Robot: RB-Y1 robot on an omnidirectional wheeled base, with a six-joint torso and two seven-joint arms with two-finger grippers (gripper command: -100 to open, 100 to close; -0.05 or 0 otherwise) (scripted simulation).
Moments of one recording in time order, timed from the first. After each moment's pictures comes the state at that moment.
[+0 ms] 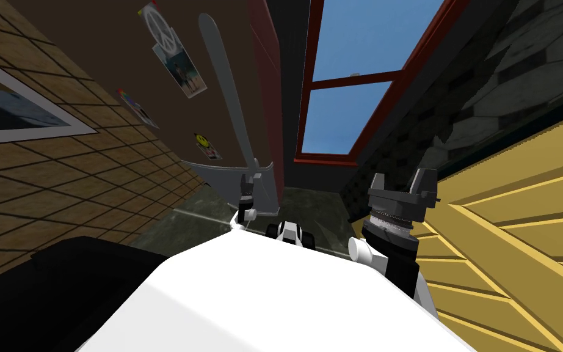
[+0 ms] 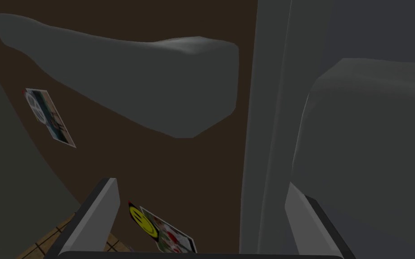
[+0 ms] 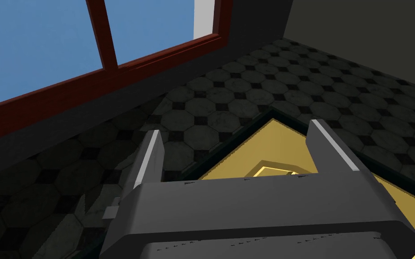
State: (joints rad) left arm 0.16 0.09 0.14 -1.44 0.11 -0.93 0.00; right arm 0.53 0.03 -0.06 -2.35 0.09 -0.53 -0.15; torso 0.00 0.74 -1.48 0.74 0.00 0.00
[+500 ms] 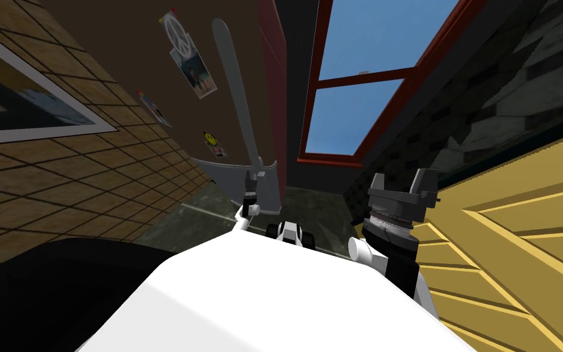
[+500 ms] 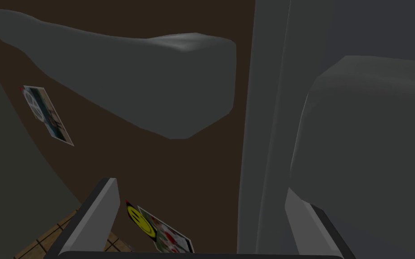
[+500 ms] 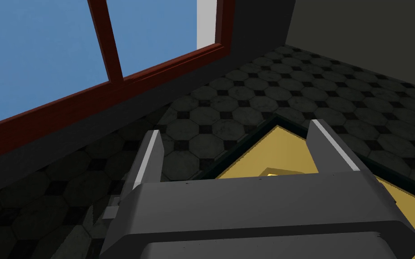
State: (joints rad) left arm 0.04 0.09 0.14 -1.32 0.09 -0.94 0.01; right arm 0.53 0.03 -0.06 -2.35 0.09 -0.53 -0.15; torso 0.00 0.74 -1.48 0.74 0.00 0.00
